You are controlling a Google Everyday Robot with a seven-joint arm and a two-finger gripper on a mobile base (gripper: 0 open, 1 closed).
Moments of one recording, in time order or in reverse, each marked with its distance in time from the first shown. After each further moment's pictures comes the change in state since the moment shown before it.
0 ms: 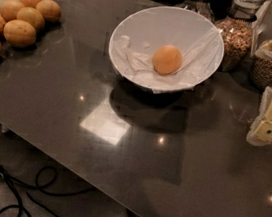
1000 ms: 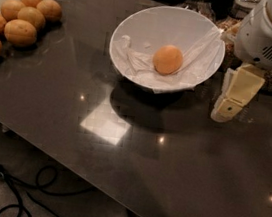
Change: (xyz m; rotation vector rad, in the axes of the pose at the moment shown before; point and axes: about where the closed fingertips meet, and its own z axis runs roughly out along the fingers) arm -0.060 -0.027 0.023 0.012 -0.098 -0.088
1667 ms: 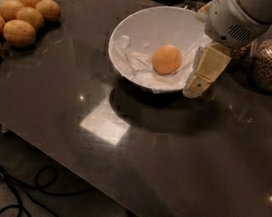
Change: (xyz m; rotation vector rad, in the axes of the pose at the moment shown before) arm -0.063 -0.034 0.013 0.048 -0.103 -0.070
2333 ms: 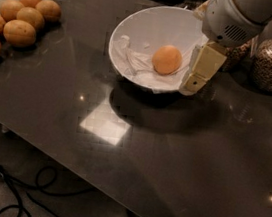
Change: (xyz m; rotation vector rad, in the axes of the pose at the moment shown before) arm -0.003 -0.006 0.005 0.025 -0.025 0.009
